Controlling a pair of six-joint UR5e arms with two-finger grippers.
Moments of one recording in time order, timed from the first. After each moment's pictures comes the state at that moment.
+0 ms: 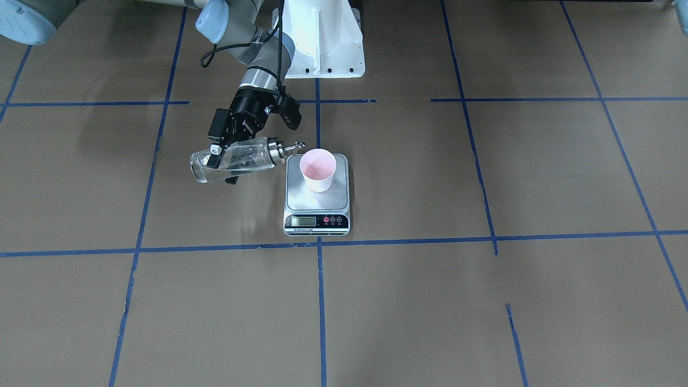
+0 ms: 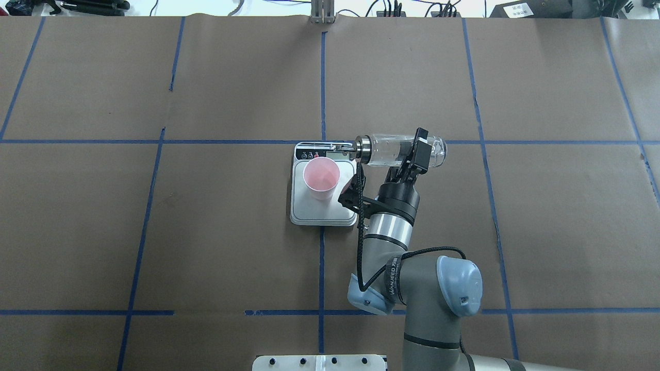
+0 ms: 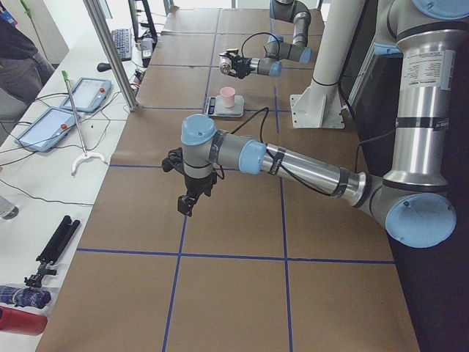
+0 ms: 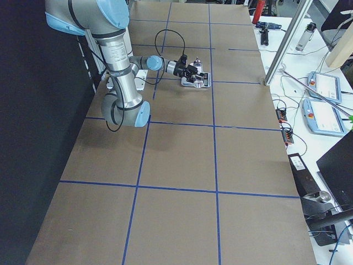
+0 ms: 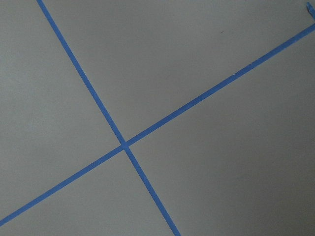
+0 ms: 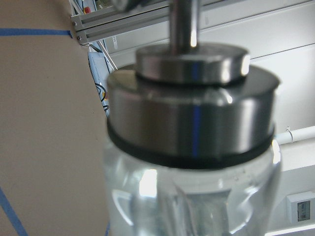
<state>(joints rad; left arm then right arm) -1.47 -1.57 -1.88 -1.52 -2.25 0.32 0.22 -1.01 1.73 -2.23 0.29 0.91</state>
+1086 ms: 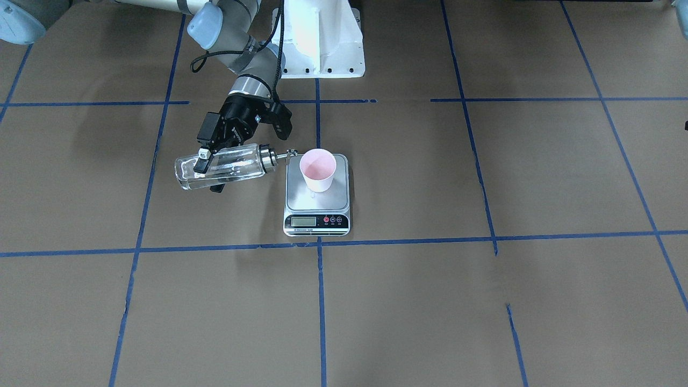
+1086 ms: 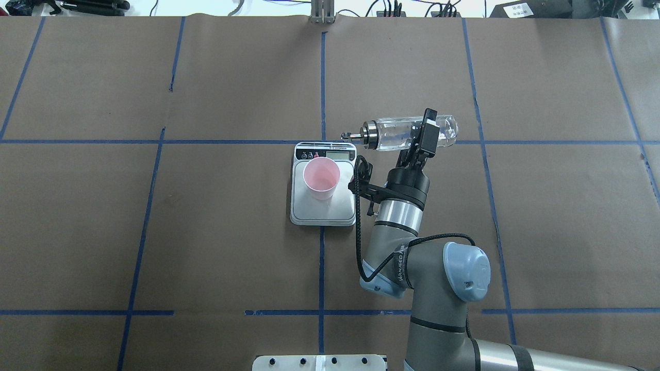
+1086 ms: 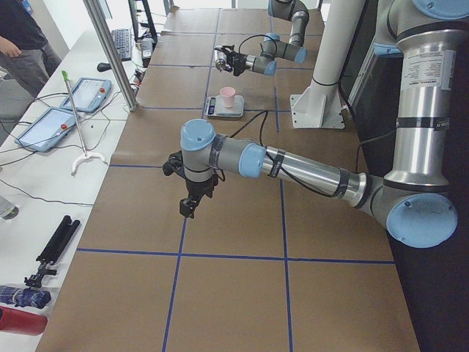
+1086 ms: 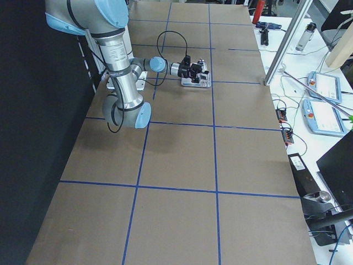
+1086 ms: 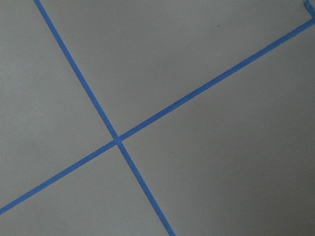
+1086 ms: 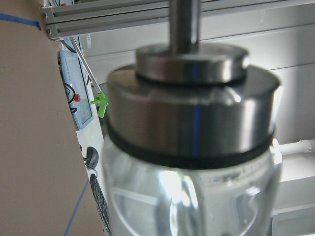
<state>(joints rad) -1.47 -1.56 -1.86 -1.52 -2.28 0.32 0.26 -1.03 1.72 -2.29 0.18 0.91</state>
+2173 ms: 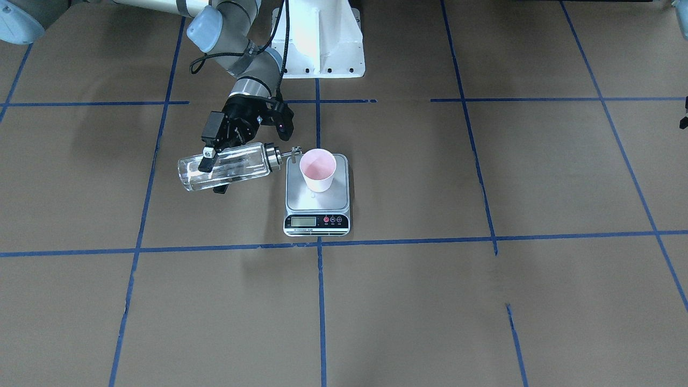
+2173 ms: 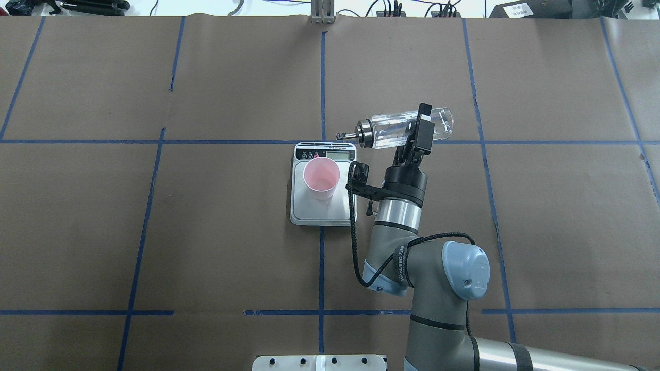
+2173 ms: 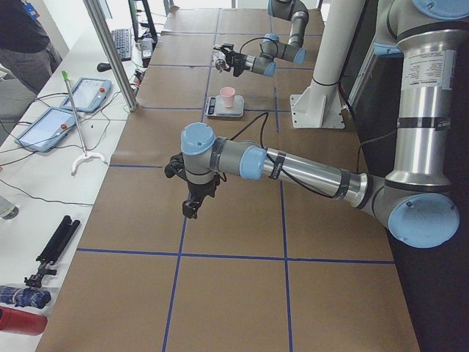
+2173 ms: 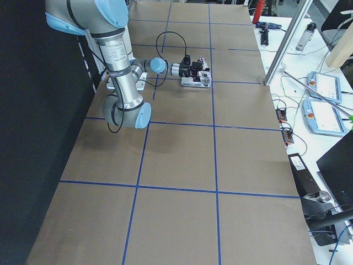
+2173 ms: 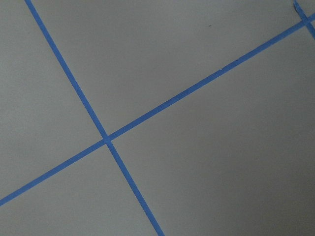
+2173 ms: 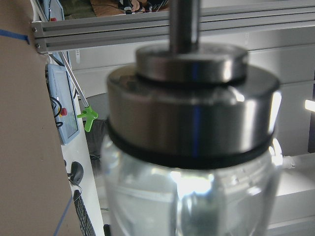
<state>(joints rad) -1.47 -1.55 -1.85 -1.51 -2.33 0.32 0.27 -1.03 1.71 -2.29 0.10 0.91</state>
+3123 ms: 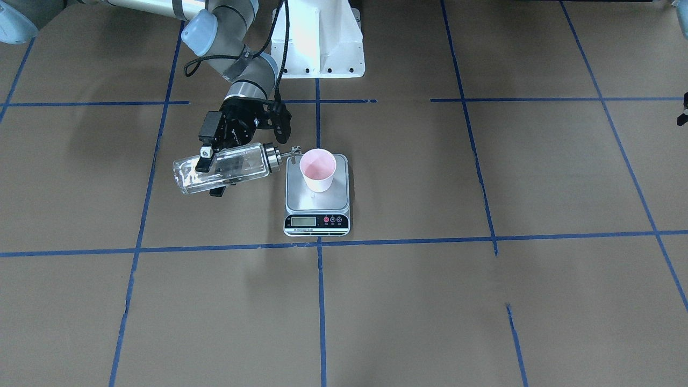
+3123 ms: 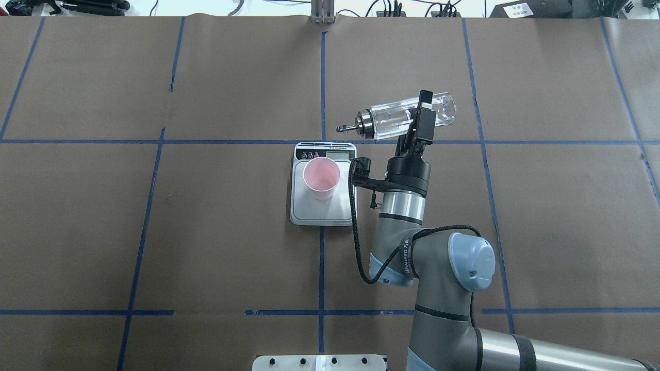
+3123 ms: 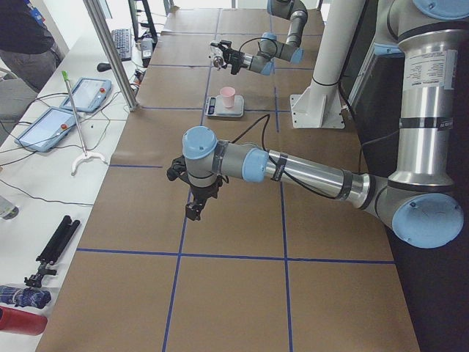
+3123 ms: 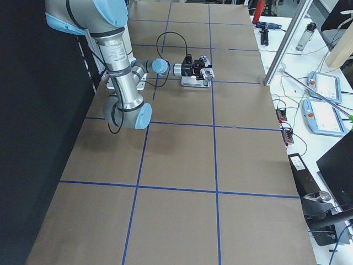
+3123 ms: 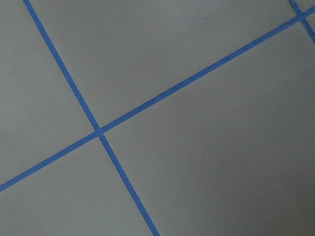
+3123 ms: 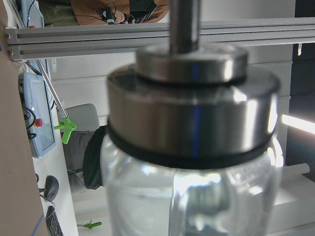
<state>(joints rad) -1.47 -1.54 -1.85 -1.51 -2.35 0.32 0.29 -1.04 1.71 -2.29 0.01 0.91</state>
